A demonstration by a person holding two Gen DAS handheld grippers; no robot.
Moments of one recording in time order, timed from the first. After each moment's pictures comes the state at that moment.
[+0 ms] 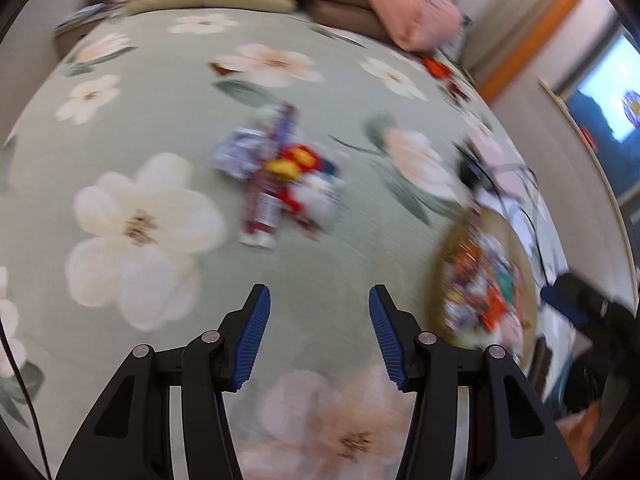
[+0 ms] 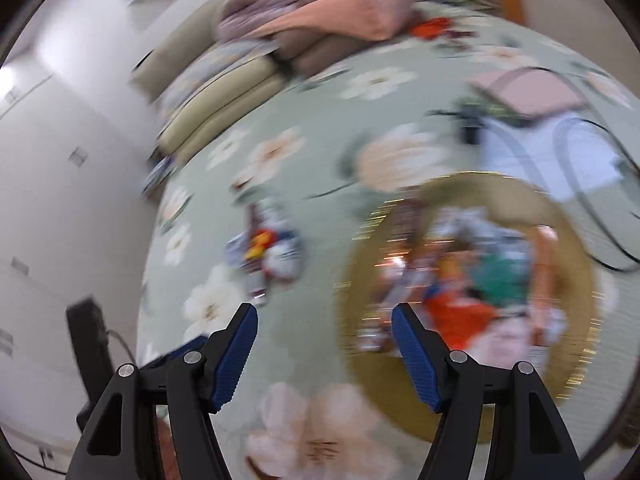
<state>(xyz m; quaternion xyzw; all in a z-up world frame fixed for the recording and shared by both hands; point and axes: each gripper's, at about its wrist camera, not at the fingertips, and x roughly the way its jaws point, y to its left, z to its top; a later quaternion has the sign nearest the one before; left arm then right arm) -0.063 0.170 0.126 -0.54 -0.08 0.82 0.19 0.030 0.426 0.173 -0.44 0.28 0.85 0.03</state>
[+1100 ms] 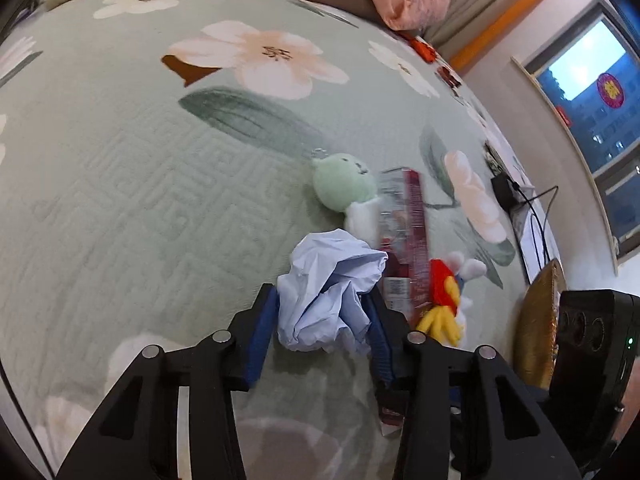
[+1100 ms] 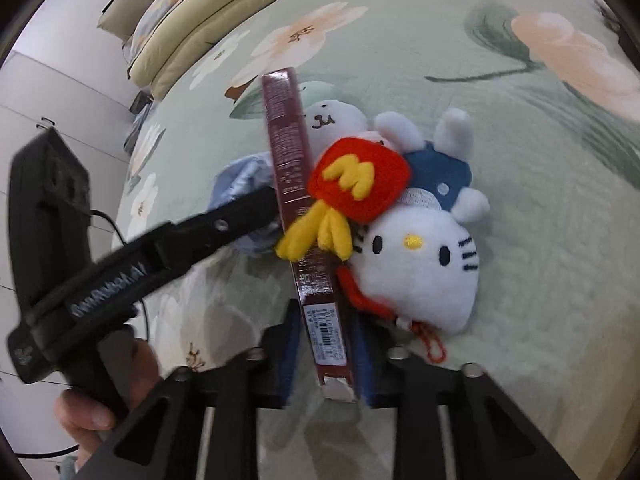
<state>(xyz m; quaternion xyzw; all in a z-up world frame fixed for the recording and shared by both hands) -0.266 0.167 0.018 -0.55 -0.05 0.77 0.32 -0.173 0.318 -0.007 -0.53 0.31 0.79 0.01</state>
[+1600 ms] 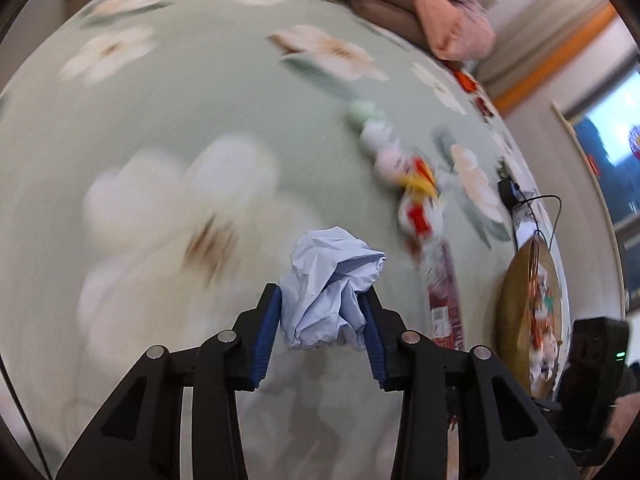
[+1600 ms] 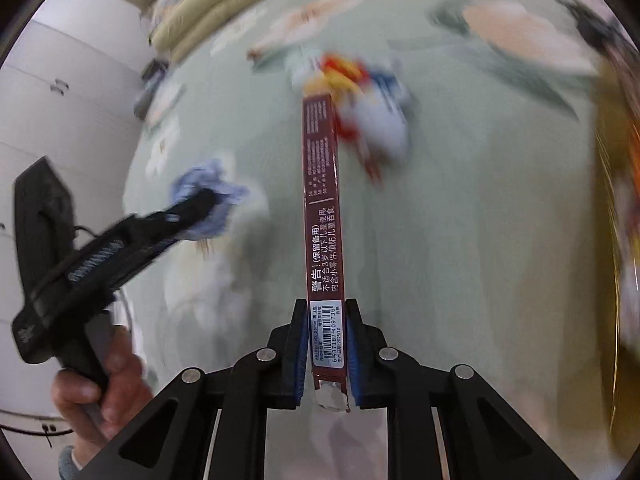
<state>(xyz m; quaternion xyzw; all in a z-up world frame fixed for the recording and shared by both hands) -0.109 0.089 0.049 -0.56 -0.13 0.80 0.20 -0.042 0.305 0.026 -0.58 0.28 0.77 -0.01</state>
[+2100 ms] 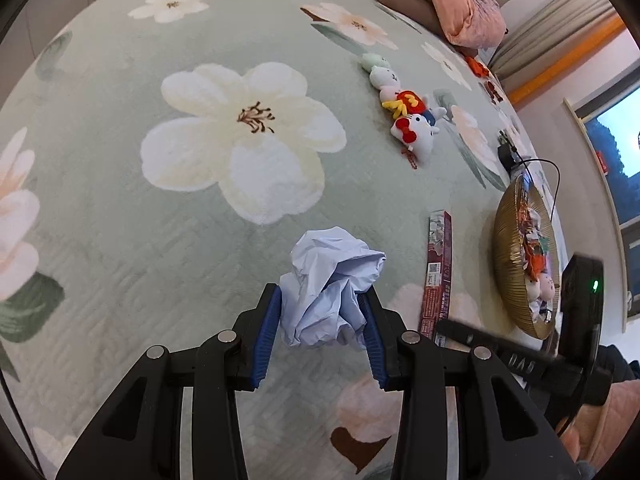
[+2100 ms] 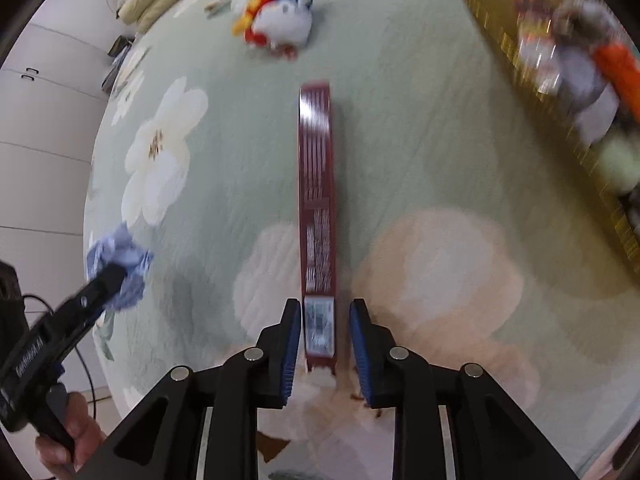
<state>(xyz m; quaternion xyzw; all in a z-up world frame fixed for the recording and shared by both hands) -0.015 0.068 0.064 -0.58 -0.12 0.79 0.17 0.031 0.312 0.008 -0.62 0.26 0.74 0.03</state>
